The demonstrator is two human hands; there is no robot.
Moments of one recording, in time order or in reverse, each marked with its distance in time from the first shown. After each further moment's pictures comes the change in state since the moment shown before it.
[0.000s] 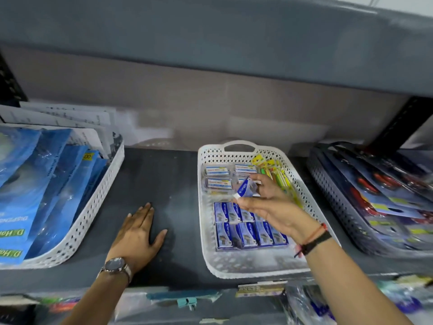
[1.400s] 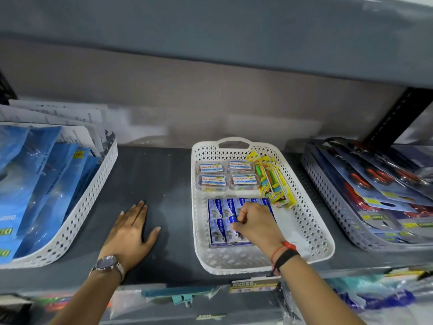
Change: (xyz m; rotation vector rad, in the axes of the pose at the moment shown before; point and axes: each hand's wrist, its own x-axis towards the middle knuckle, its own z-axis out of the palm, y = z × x) left_hand 0.000 0.001 -0.001 0.001 -0.009 -0.020; right_hand -0.008 0.044 0.012 -1.007 0.311 0.033
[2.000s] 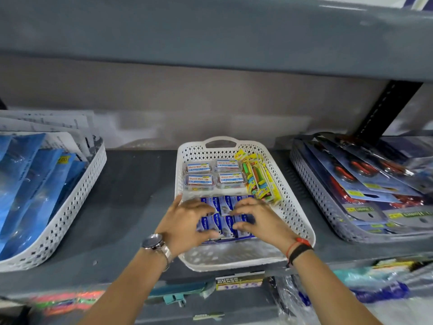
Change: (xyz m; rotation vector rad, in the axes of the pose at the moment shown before) left_hand 0.011 0.138 -0.018 -0.046 -0.113 0.428; right_hand 0.002 0.050 -0.033 -0.107 -0.171 -0.284
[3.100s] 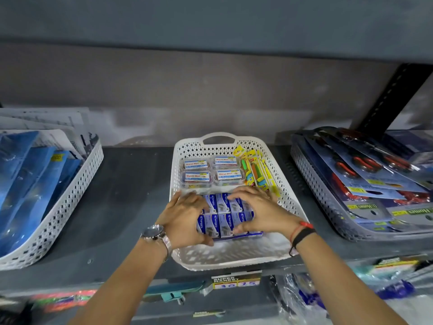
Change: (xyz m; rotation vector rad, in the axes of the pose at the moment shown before) left_hand 0.015 -0.001 0.007 0.150 -0.180 -0.053; right_hand 0.015 0.016 -0.014 -0.122 -0.145 -0.044
